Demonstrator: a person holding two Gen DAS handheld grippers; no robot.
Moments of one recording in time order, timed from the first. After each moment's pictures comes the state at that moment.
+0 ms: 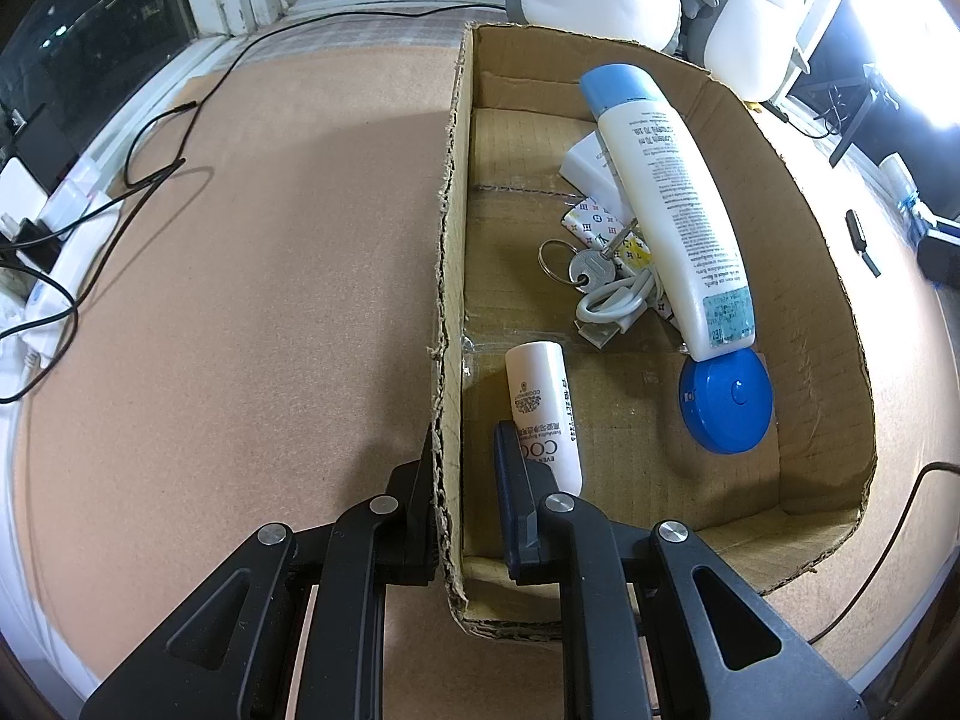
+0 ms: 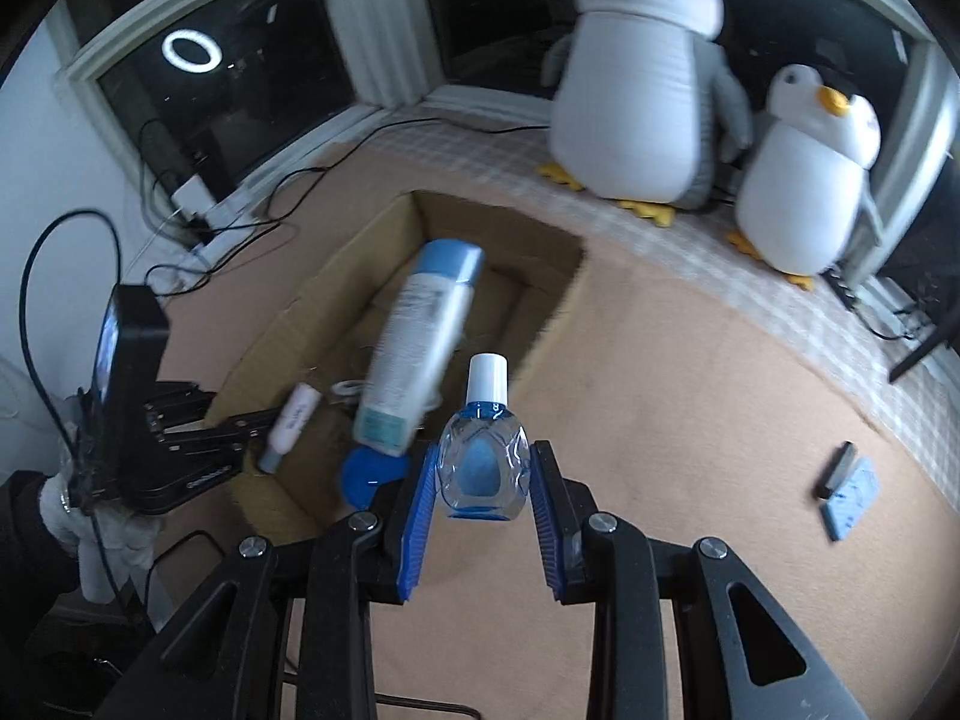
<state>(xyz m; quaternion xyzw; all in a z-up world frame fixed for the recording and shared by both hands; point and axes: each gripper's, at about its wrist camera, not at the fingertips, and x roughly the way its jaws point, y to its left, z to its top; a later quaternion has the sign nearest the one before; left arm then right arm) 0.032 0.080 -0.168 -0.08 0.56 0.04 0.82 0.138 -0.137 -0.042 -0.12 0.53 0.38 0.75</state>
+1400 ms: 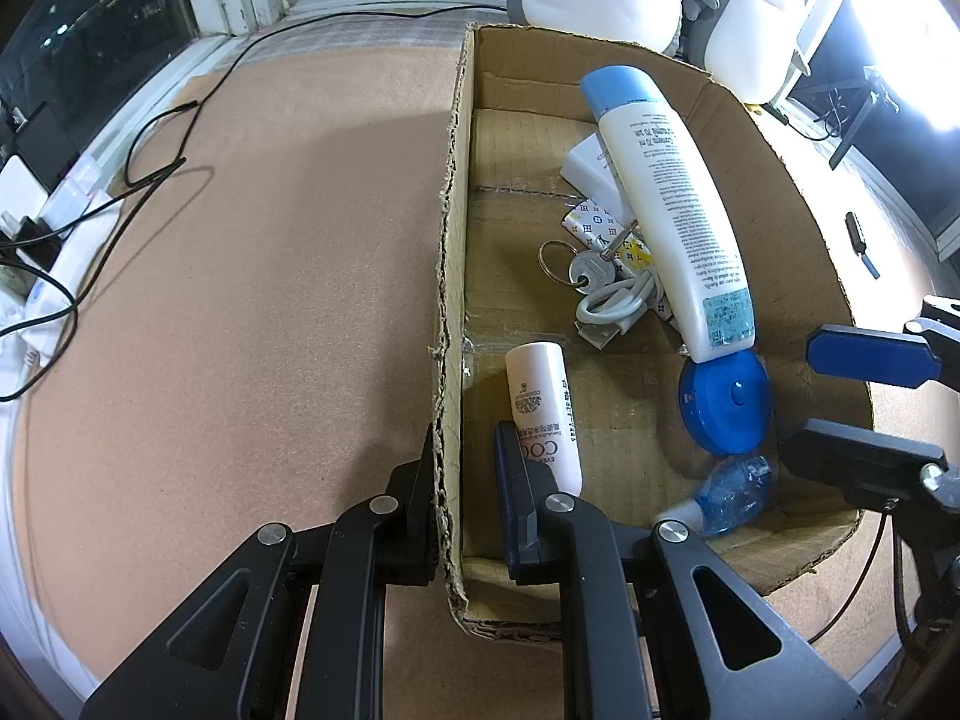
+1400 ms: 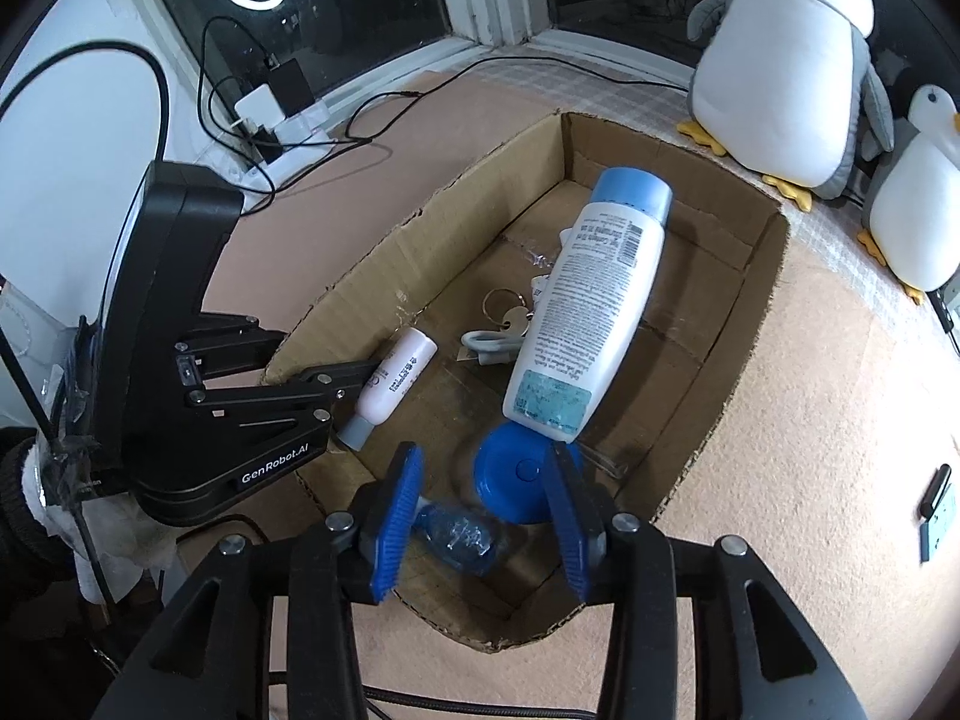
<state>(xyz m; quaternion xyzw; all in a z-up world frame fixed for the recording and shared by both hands) 0.030 0.081 -0.167 -0.08 0.56 0.04 0.82 0.088 -0.069 -0.080 -0.15 0.55 0.43 0.70</state>
